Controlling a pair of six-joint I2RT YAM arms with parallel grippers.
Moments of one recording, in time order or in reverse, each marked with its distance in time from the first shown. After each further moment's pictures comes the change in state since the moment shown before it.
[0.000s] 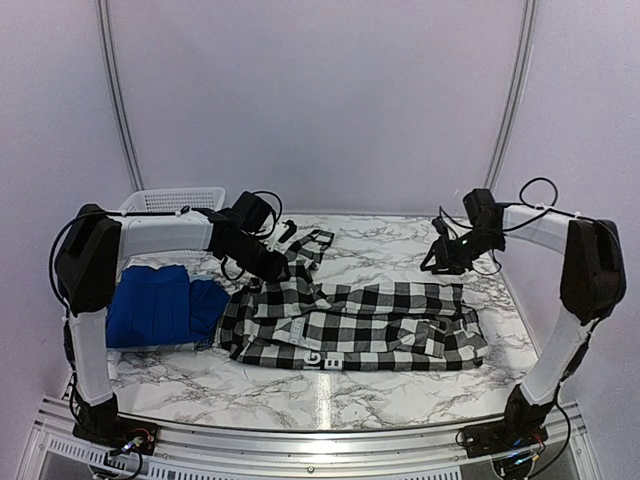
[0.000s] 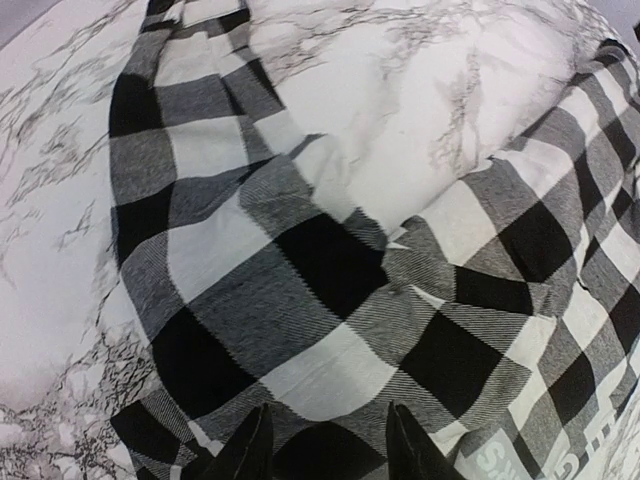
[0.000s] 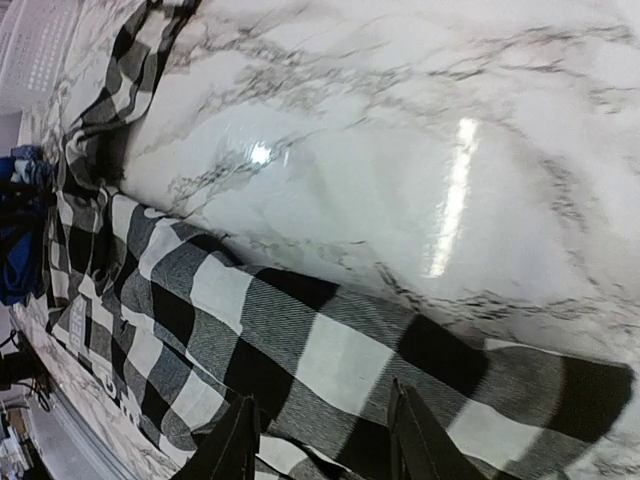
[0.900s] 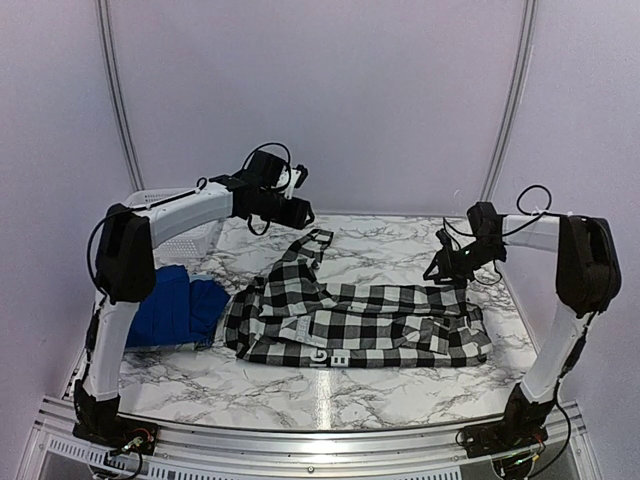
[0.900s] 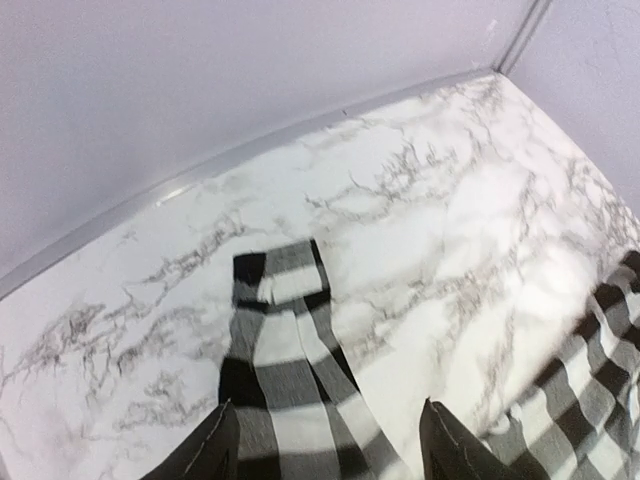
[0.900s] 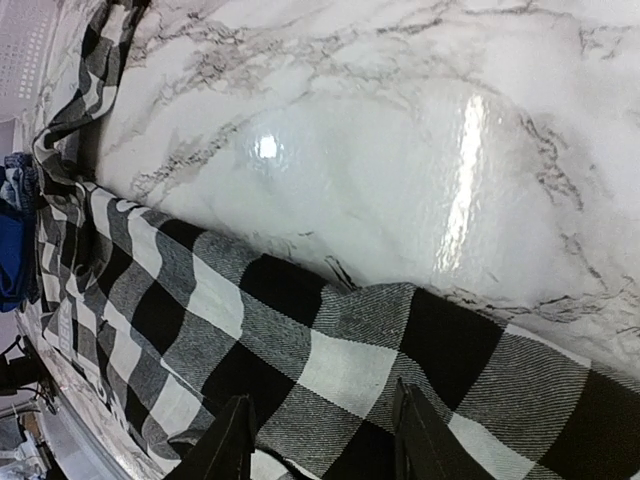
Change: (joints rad) left arm 0.056 0.267 0.540 -0.003 -0.082 -0.083; right arm -0.029 0.084 -0.077 0.087 -0.055 -0.016
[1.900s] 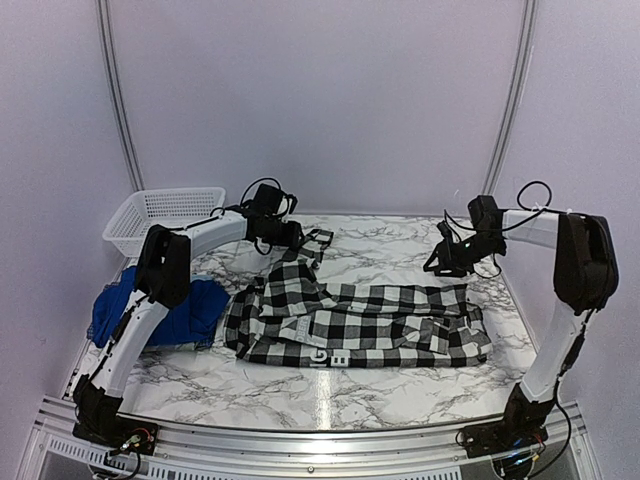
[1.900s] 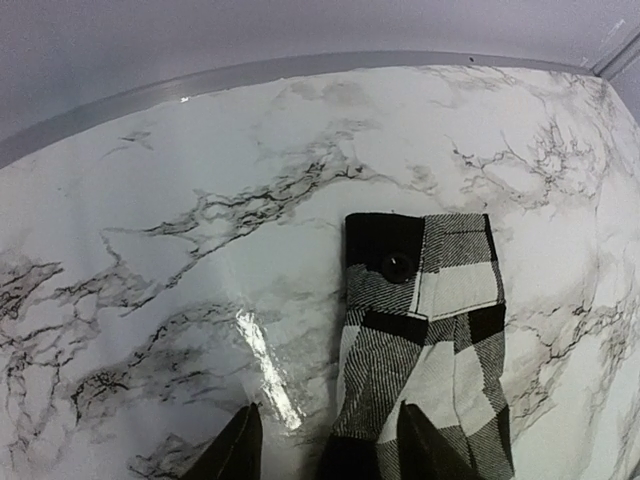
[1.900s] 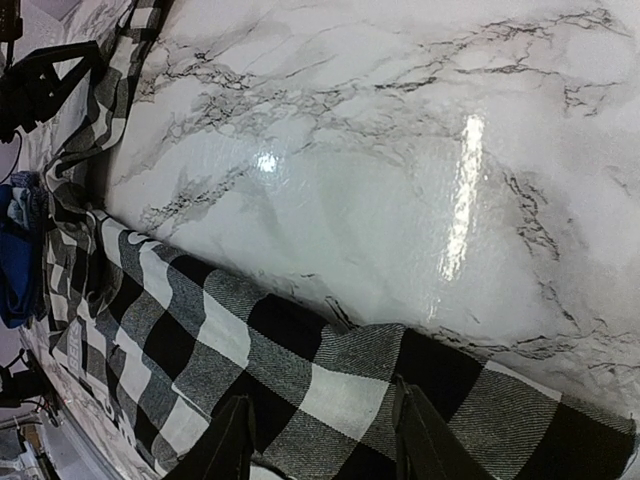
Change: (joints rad) left arm 0.091 0.437 0.337 0.061 0.029 -0.129; right arm -0.010 0.021 0.067 0.008 -0.003 0.012
